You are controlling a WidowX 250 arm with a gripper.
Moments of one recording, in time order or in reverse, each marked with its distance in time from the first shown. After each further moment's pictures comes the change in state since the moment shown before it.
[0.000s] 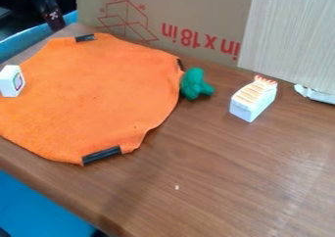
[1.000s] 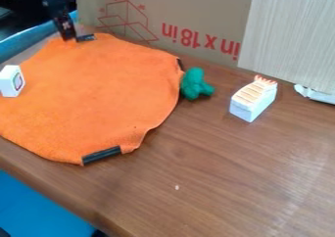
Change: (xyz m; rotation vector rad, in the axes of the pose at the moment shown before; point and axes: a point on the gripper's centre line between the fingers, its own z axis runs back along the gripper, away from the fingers) arm 0.014 0.001 -0.038 -0.053 0.051 -0.061
